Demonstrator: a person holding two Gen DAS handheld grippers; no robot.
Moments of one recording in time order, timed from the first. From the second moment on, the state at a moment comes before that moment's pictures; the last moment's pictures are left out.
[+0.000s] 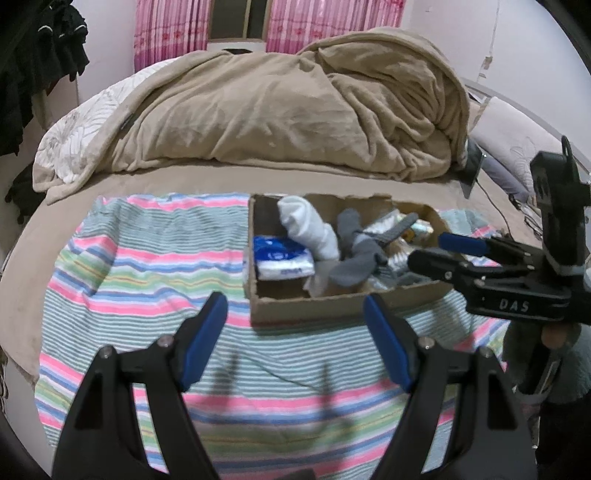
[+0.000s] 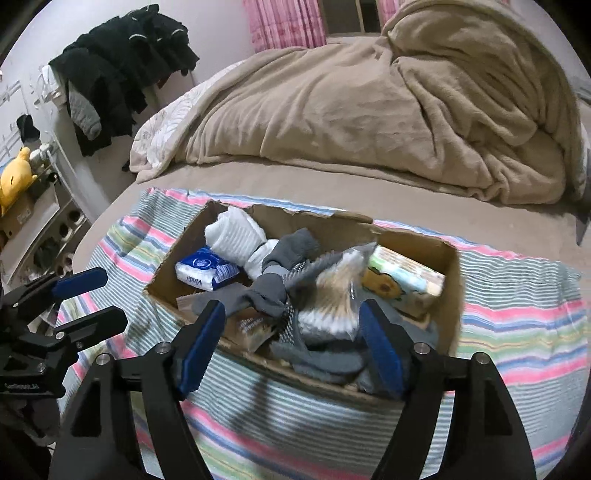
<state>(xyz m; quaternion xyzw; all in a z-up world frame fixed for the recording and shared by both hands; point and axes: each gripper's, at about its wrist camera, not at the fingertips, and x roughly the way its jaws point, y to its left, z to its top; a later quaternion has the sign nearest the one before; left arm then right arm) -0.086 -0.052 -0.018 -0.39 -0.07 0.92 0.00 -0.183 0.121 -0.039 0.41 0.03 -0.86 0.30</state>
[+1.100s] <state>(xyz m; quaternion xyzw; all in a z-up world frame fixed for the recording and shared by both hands) -0.037 0.000 -0.007 -0.40 -0.07 0.91 0.02 -0.098 0.199 -0.018 0.39 0.00 -0.89 0.25</state>
